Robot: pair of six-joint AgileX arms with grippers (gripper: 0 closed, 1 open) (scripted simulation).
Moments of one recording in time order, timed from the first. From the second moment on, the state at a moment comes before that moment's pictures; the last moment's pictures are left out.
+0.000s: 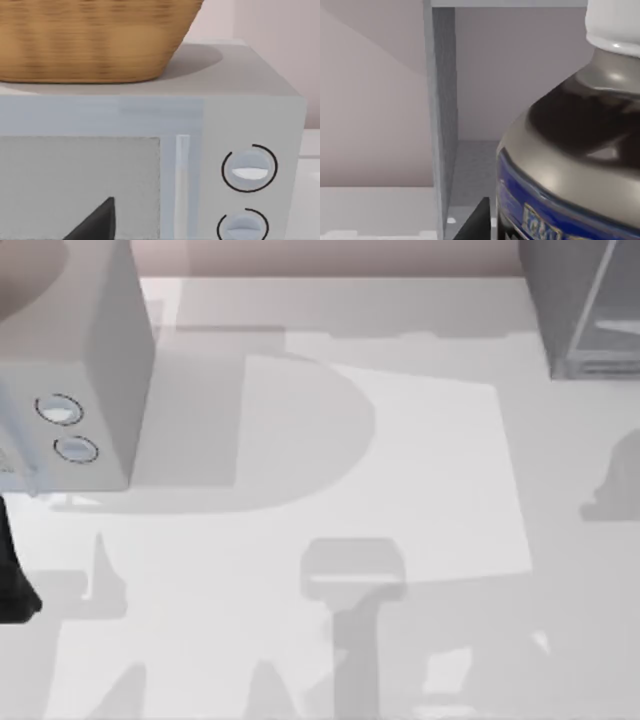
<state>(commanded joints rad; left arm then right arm) 0.00 0.00 0.00 0.00 0.00 0.00 -0.12 0.73 0.34 0.39 -0.11 0.01</state>
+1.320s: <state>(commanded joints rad) 0.00 0.00 0.00 0.00 0.00 0.00 0.07 0.16 0.10 0.10 0.07 0.00</state>
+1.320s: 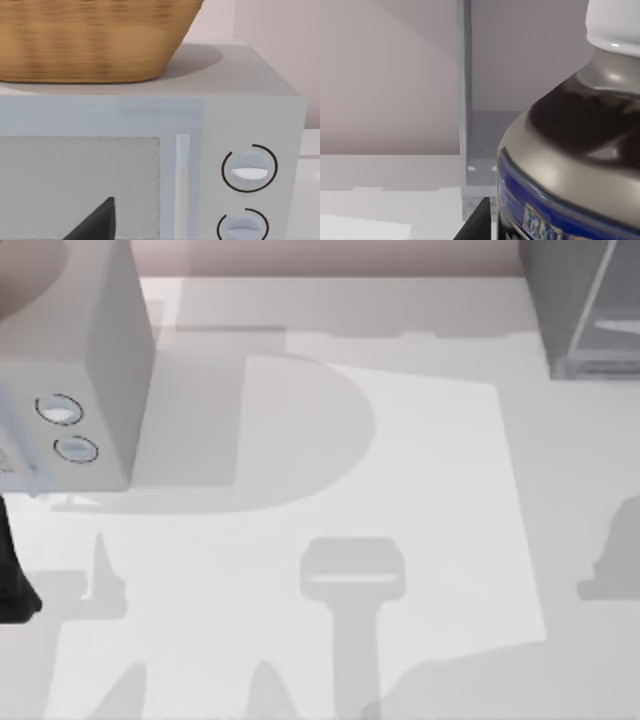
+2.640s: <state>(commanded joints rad) 0.00 0.00 0.00 0.00 0.00 0.00 0.75 2.03 1.04 0.98 0.77 0.00</state>
